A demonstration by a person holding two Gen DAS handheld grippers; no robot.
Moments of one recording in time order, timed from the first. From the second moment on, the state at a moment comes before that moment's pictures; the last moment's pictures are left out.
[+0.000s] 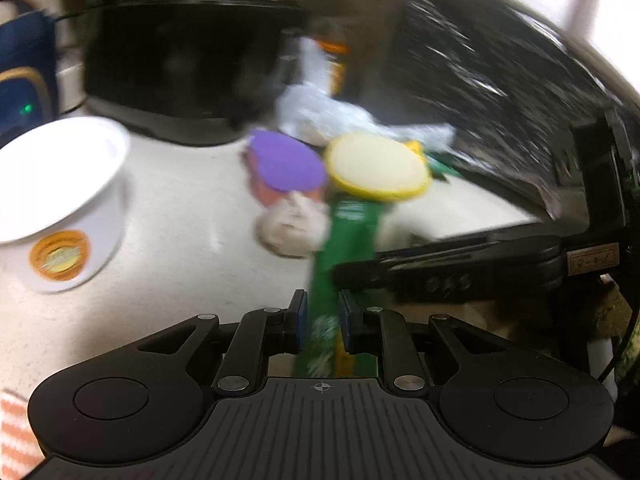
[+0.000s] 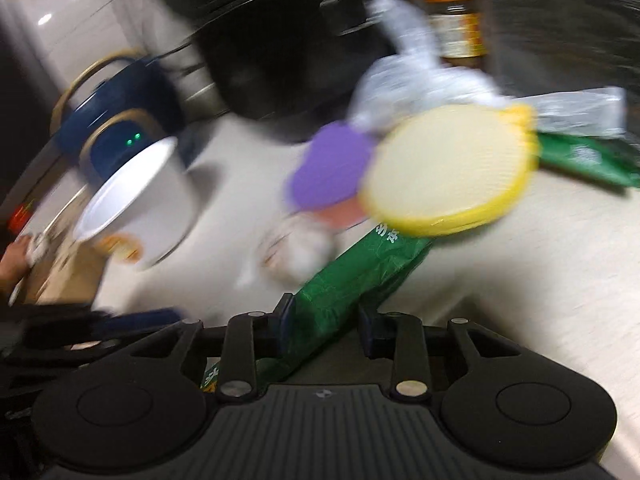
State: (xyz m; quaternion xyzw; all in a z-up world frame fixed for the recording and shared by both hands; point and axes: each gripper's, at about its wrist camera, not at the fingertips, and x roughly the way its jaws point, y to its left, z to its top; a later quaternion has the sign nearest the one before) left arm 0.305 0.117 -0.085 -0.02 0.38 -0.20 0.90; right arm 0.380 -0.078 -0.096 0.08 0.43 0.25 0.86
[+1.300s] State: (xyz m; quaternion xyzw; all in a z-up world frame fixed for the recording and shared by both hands) left arm 0.333 0.063 -0.111 0.05 0.42 -0.19 0.89; right arm 0.270 -0.144 -0.091 -0.01 0.39 0.12 0.91
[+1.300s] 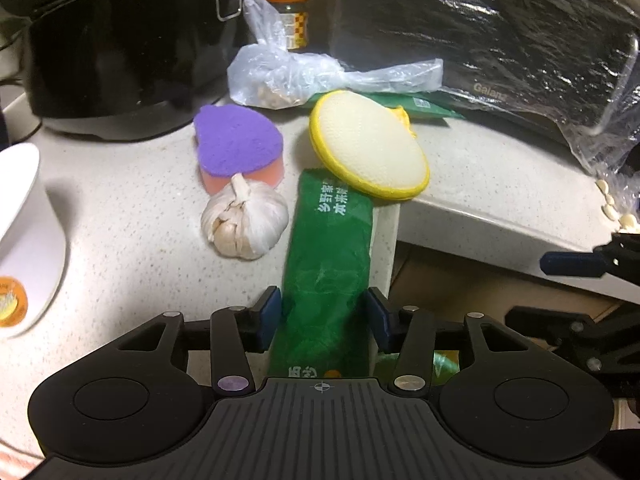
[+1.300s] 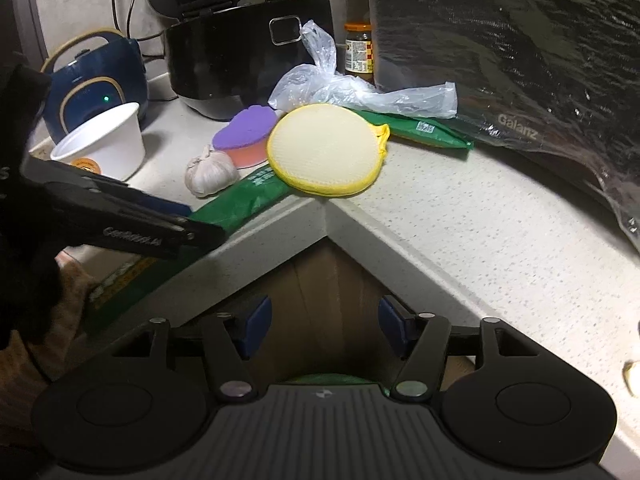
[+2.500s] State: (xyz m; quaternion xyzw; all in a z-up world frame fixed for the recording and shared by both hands) left arm 0.282 0.080 -0.097 -0.02 0.39 -0.18 0.90; right arm 0.428 -0.018 -0.091 -0.04 0.45 0.25 0.86
